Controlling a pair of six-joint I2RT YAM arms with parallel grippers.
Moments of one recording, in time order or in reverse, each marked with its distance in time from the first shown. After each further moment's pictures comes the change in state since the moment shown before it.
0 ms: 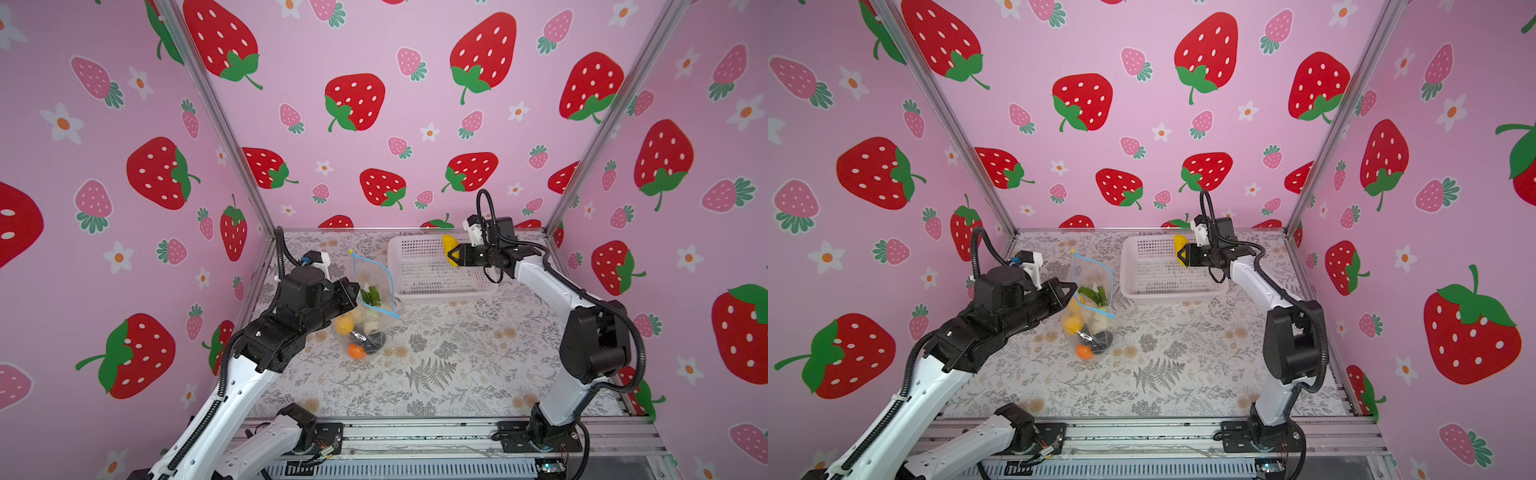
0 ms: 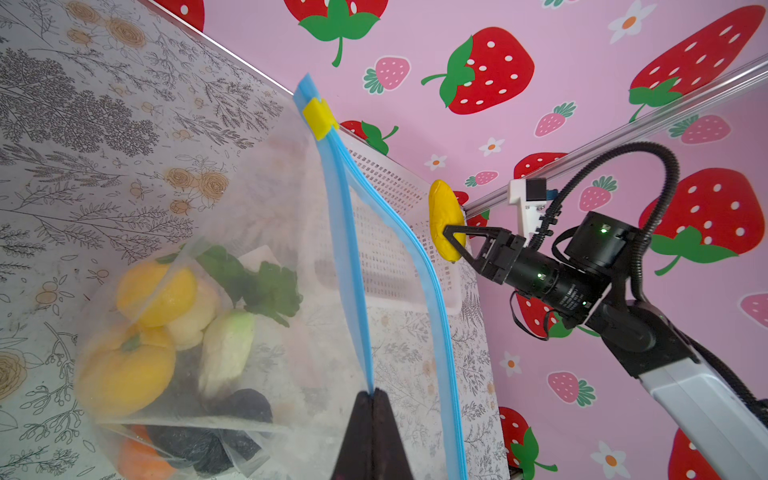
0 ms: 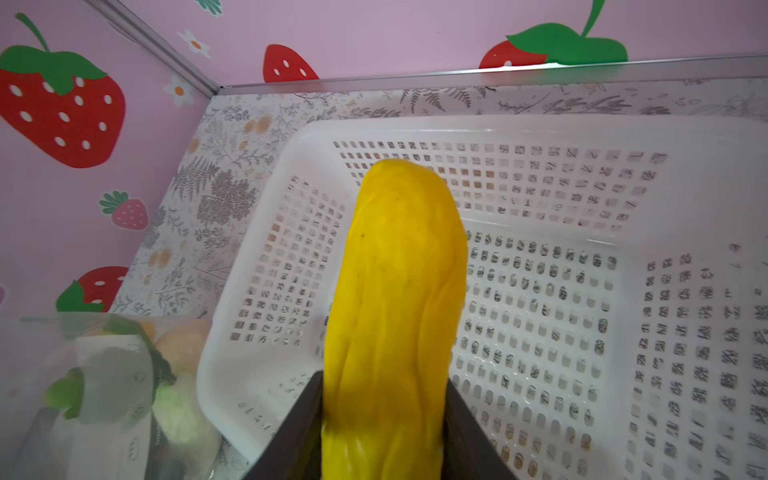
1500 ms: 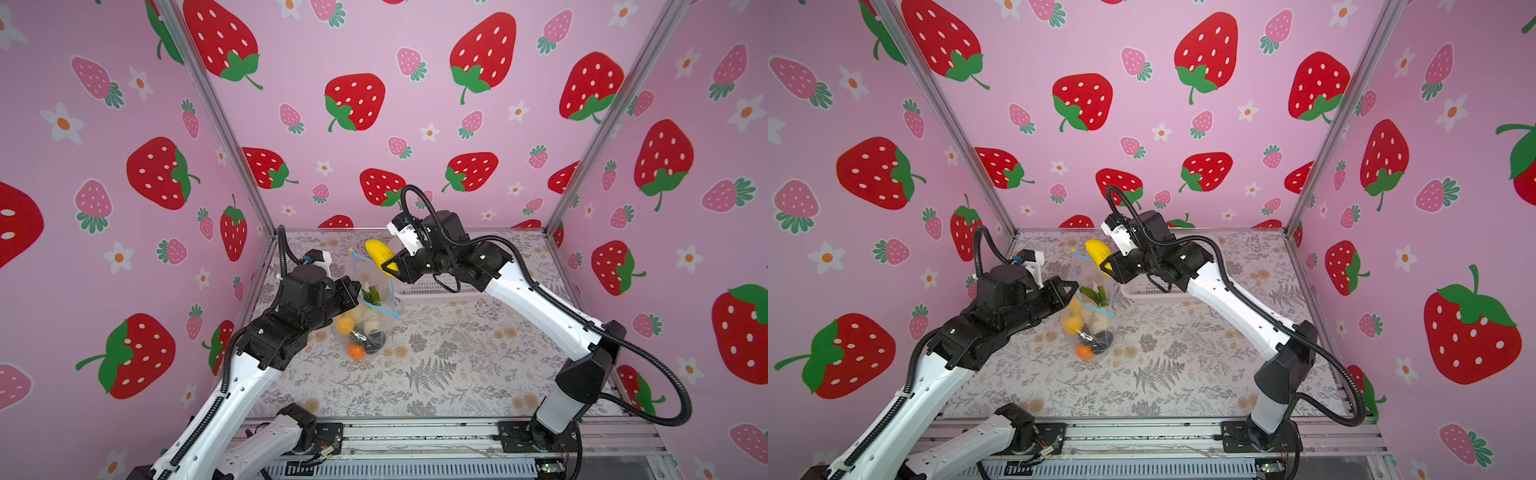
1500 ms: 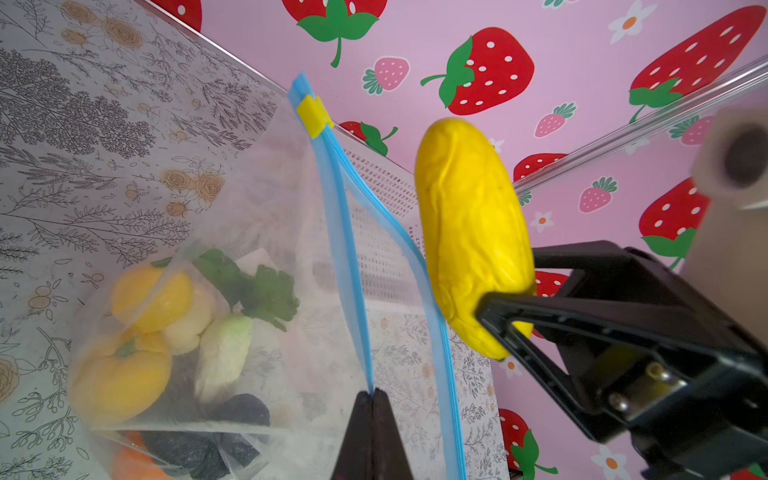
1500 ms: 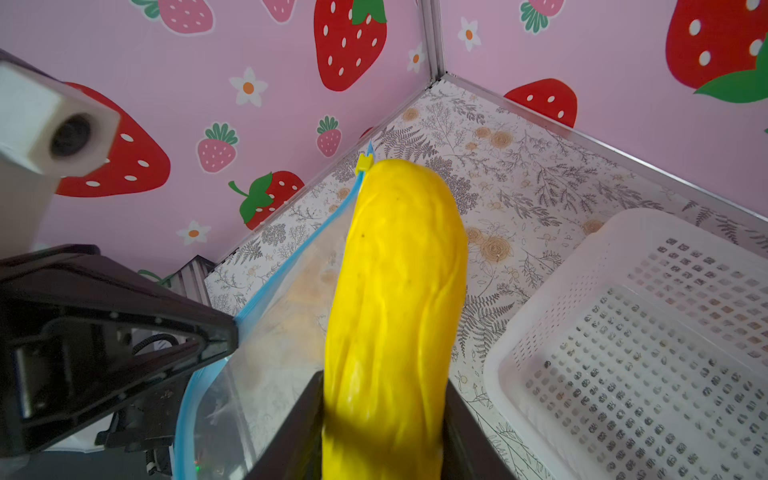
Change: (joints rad) left arm 0.000 0.014 0.000 0.017 0.000 0.000; right arm 0.529 0.004 0.406 -0.304 0.145 -0.078
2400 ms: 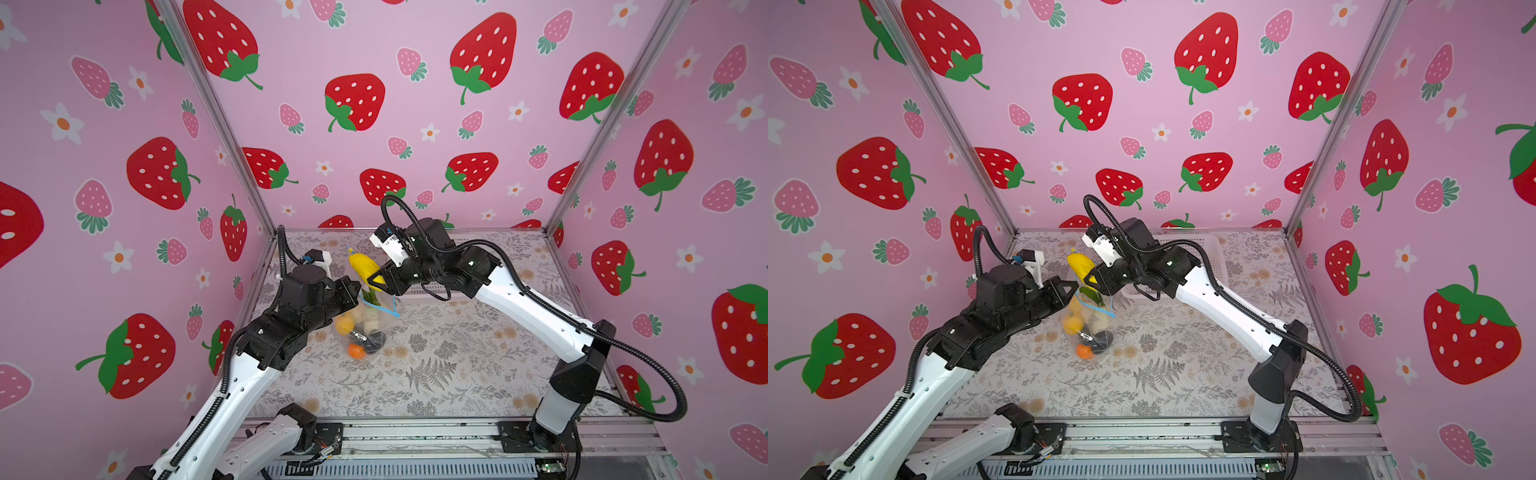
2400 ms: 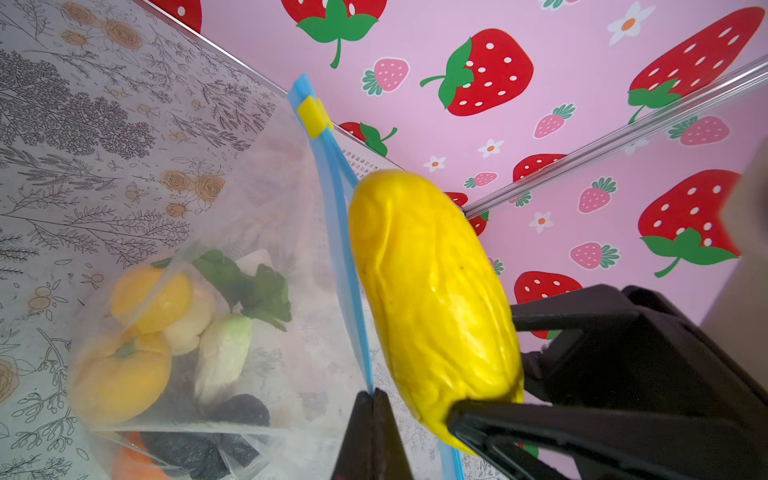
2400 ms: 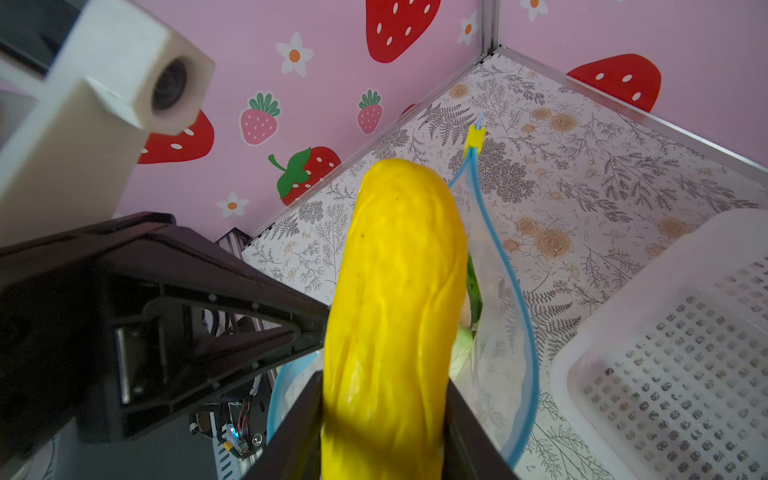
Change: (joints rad) left arm 0.000 -0.001 0.000 0.000 0.000 0.000; right arm 0.087 0.024 0.055 -0.048 -0.021 0.024
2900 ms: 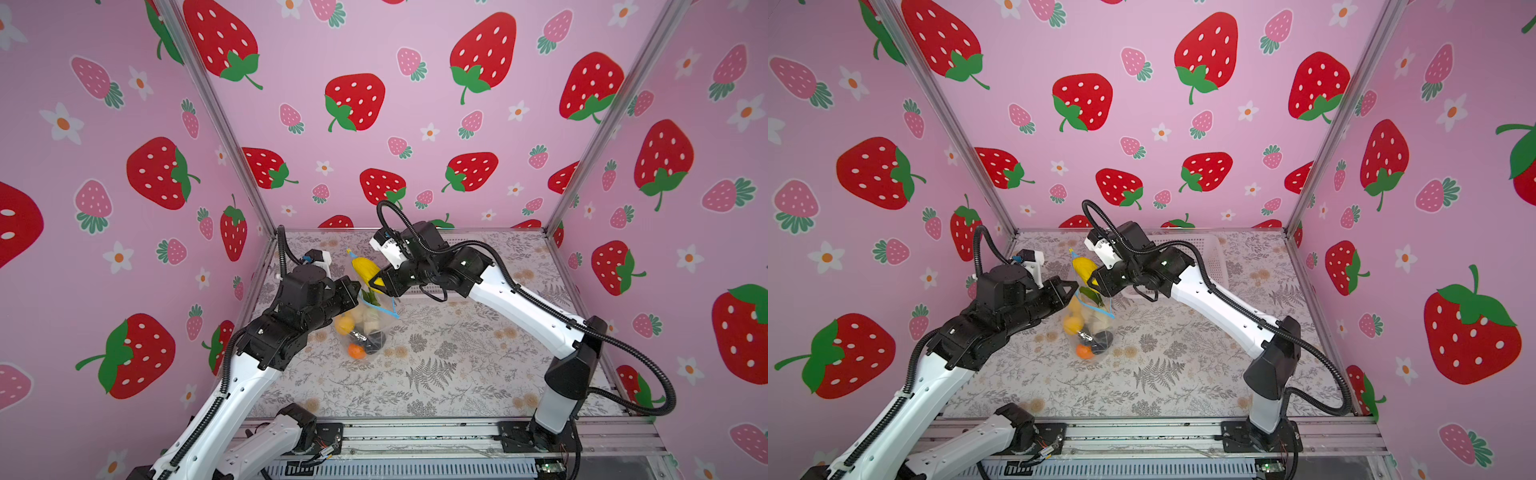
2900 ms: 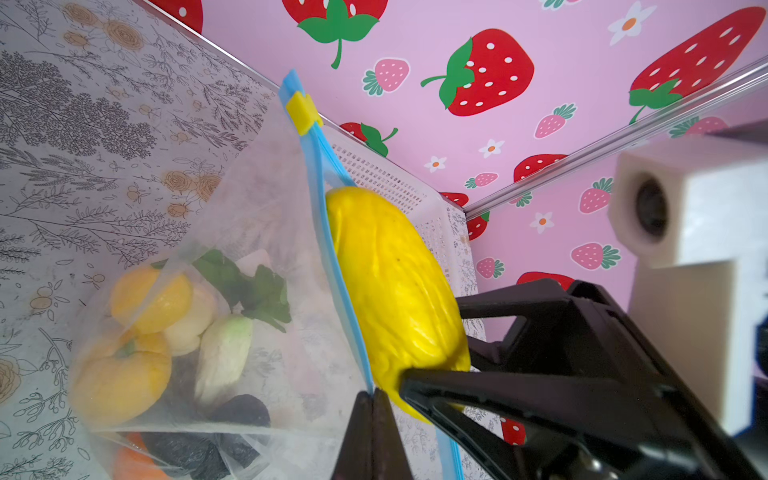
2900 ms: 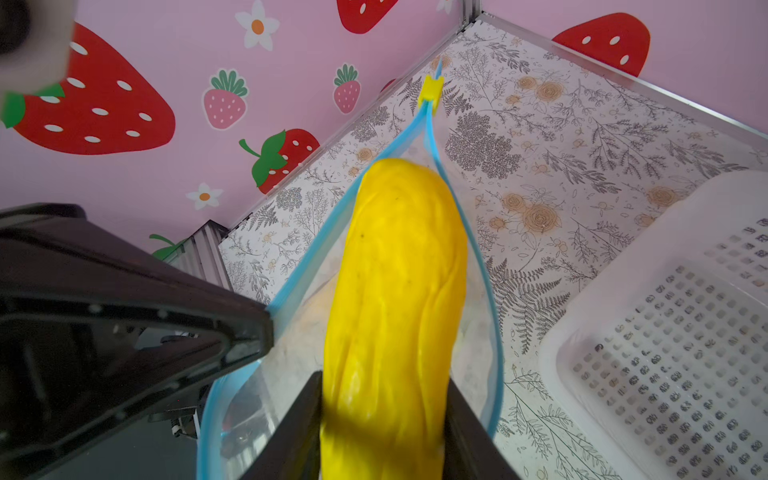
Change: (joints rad) left arm 0.000 0.000 0.000 -0.001 -0.003 0.001; right arm -0.002 0.040 -0.008 -0.021 0.040 0.003
